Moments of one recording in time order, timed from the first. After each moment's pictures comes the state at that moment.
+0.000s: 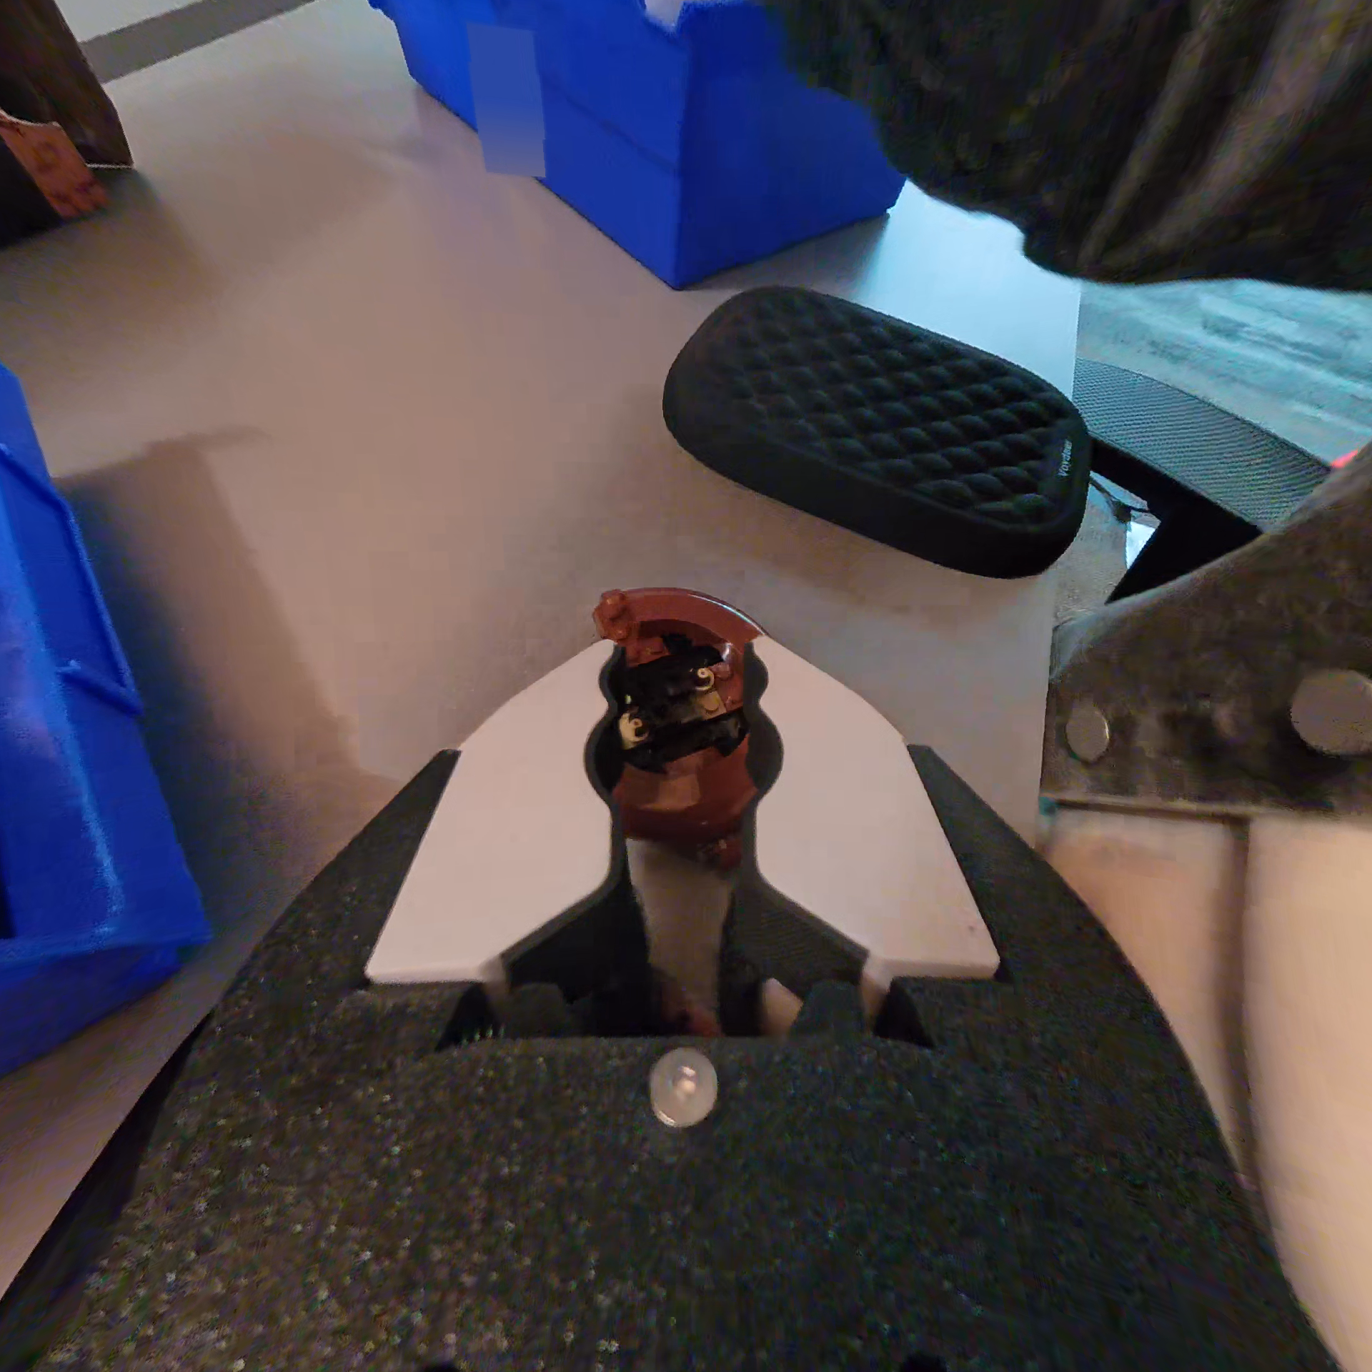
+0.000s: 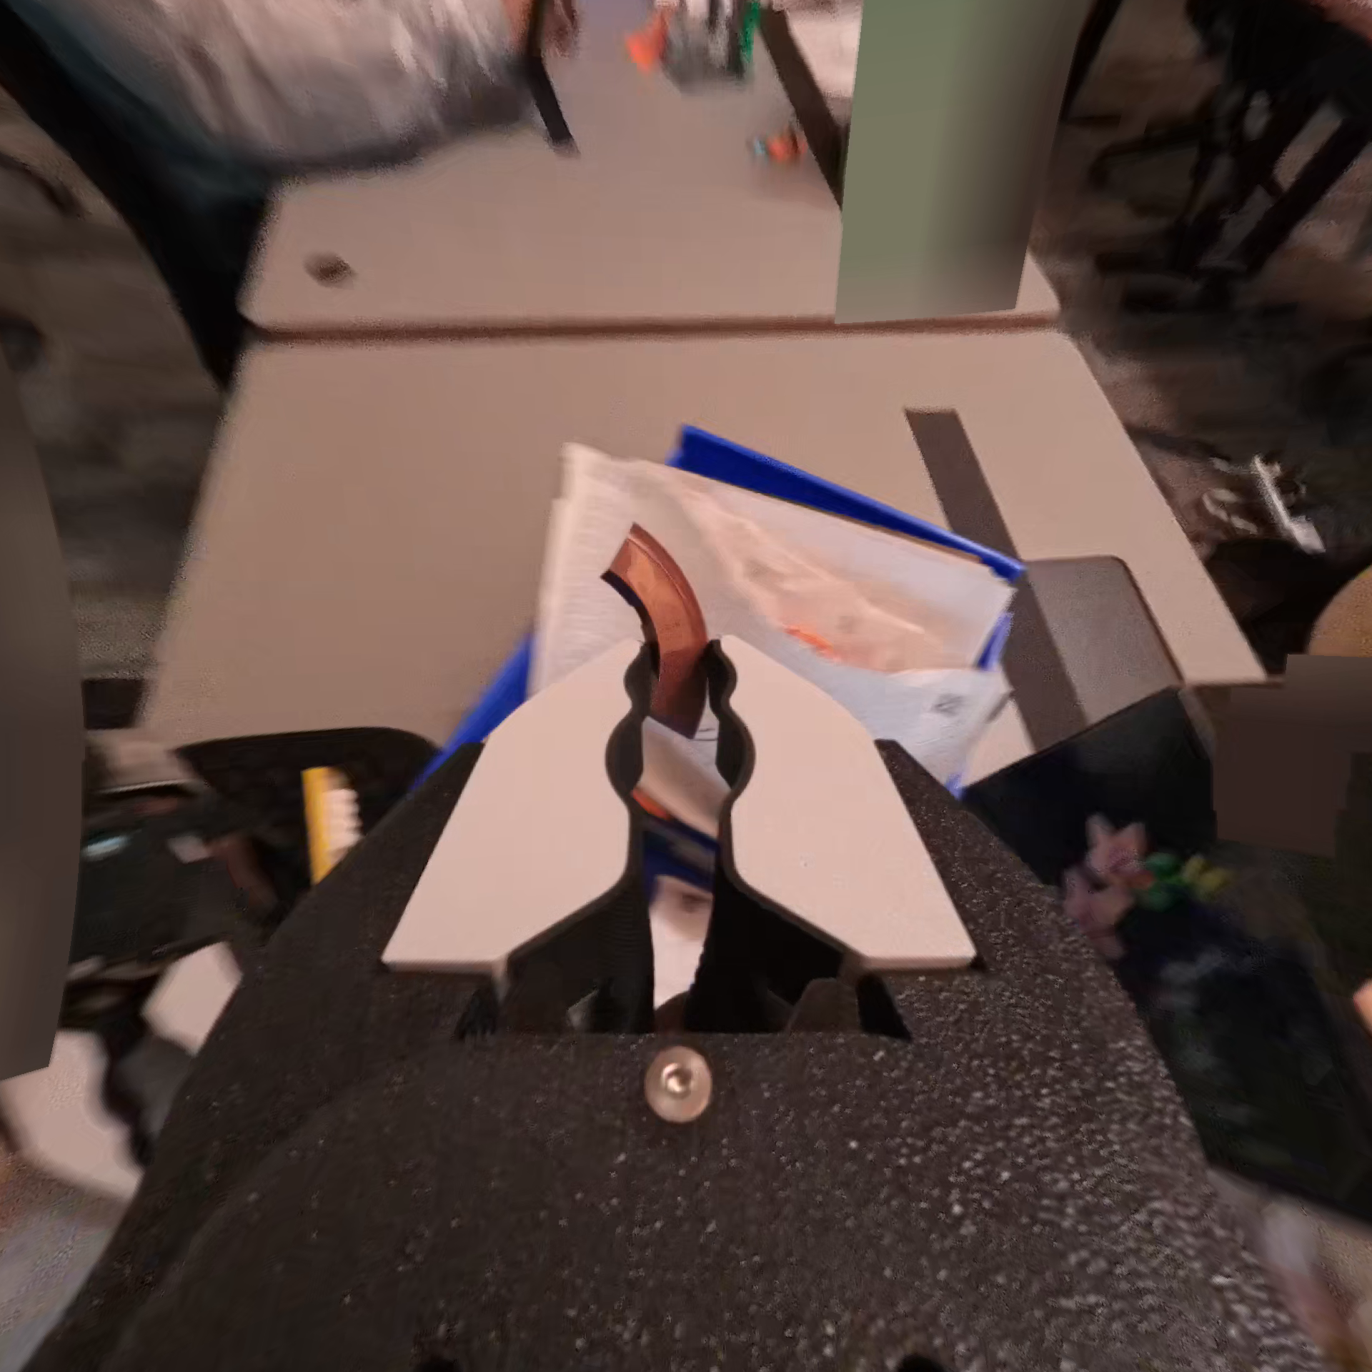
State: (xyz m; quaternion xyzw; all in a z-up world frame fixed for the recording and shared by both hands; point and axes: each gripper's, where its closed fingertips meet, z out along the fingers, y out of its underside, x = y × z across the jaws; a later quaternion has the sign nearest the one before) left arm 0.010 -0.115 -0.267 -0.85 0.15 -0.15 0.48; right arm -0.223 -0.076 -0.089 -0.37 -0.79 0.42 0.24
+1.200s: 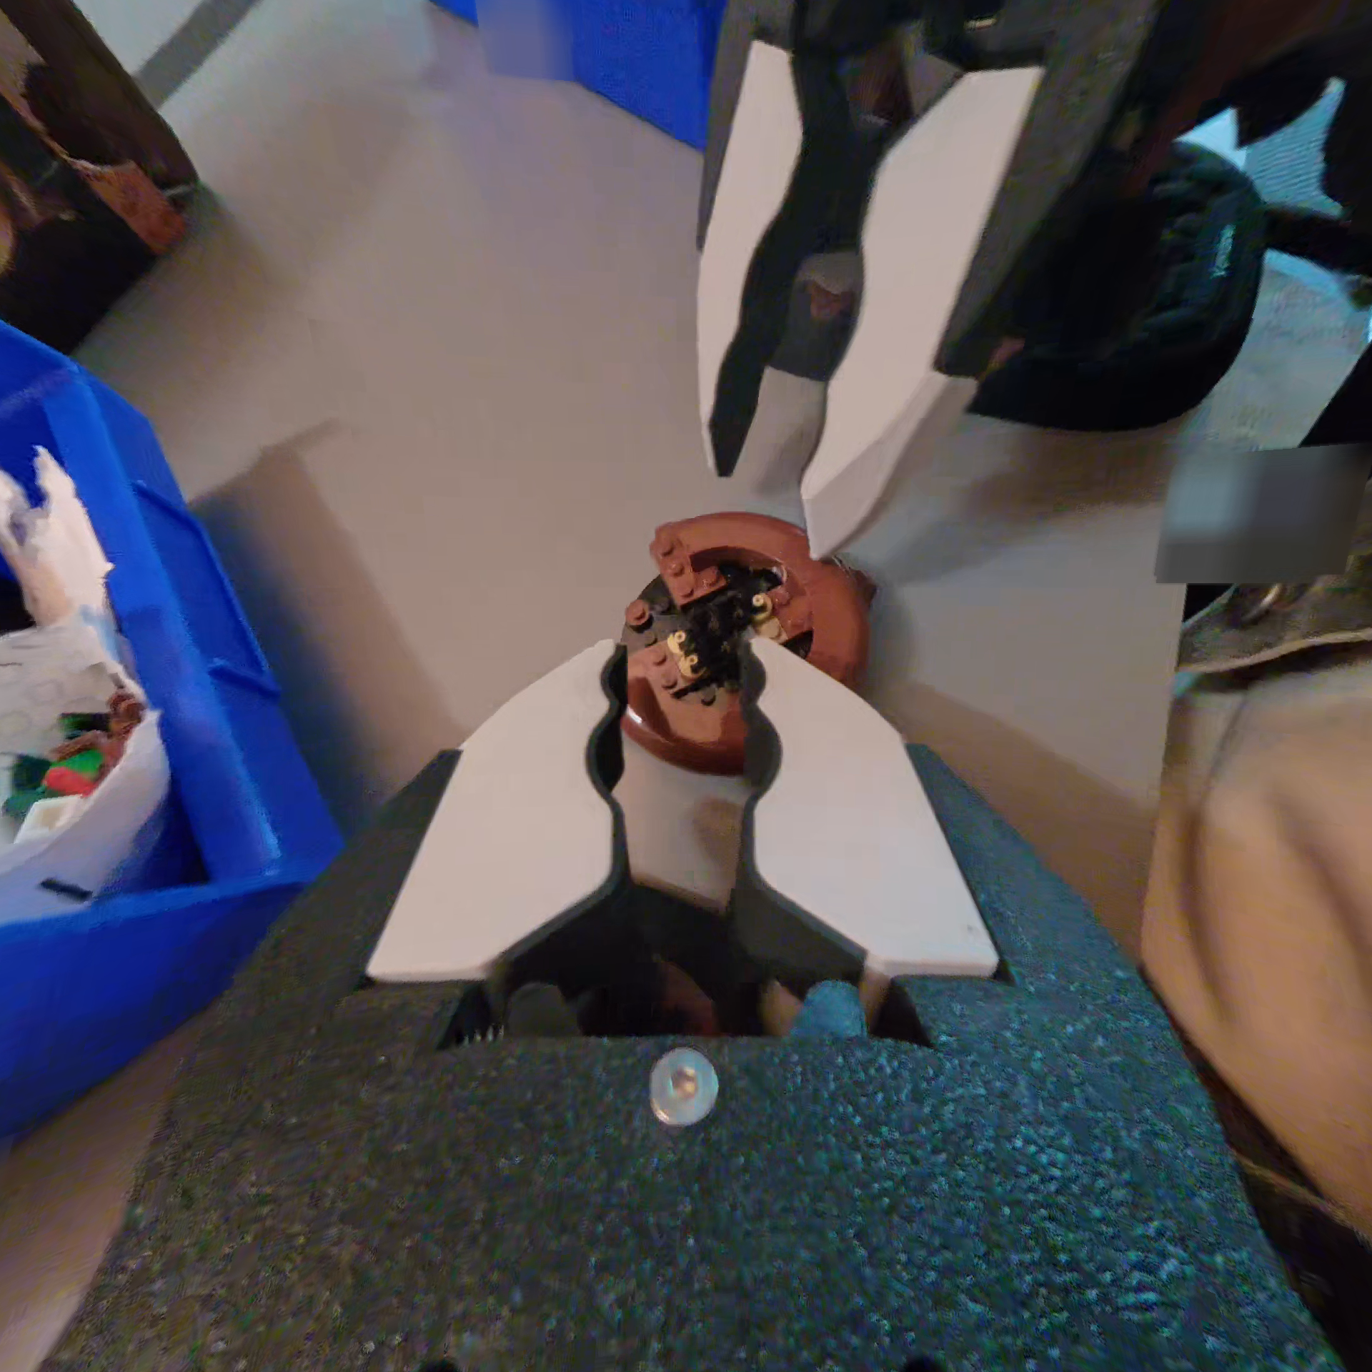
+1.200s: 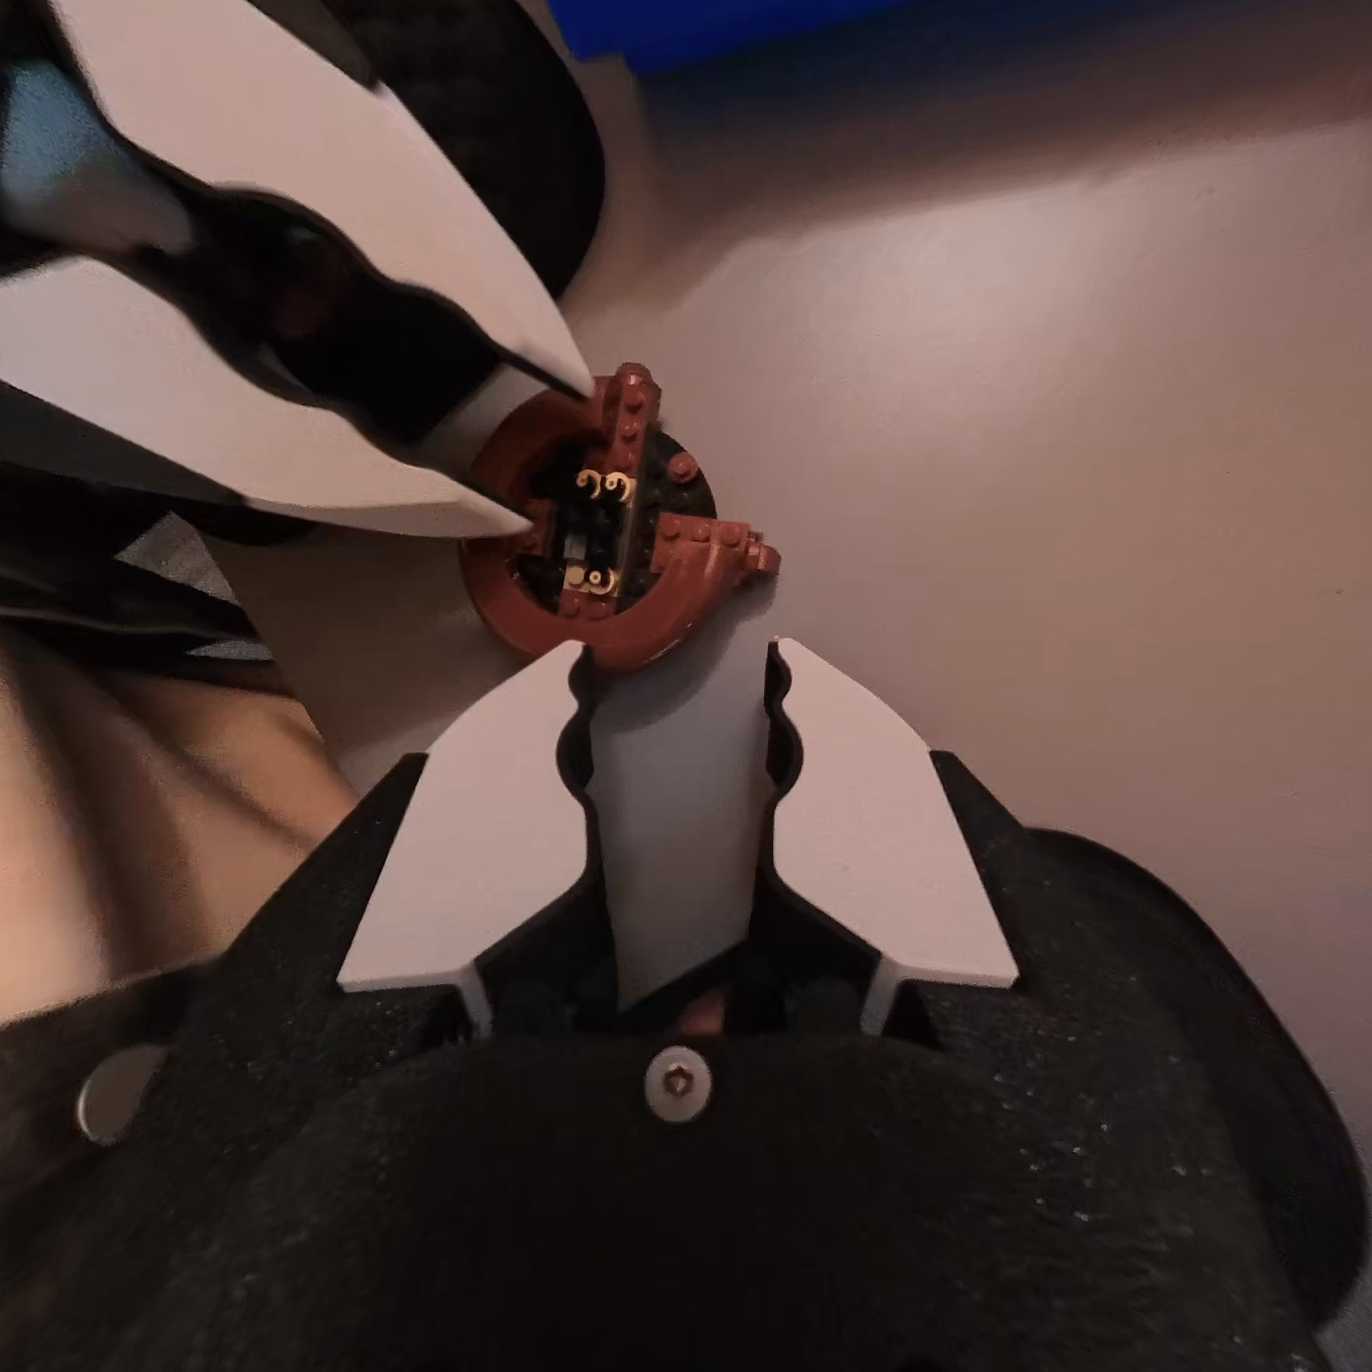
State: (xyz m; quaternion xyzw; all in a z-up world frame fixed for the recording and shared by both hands) left arm -0.006 -0.123 -0.279 -0.87 0.22 -0.04 0.44; right arm 0.028 -0.096 -0.293 -0.64 -0.70 0.28 0.10
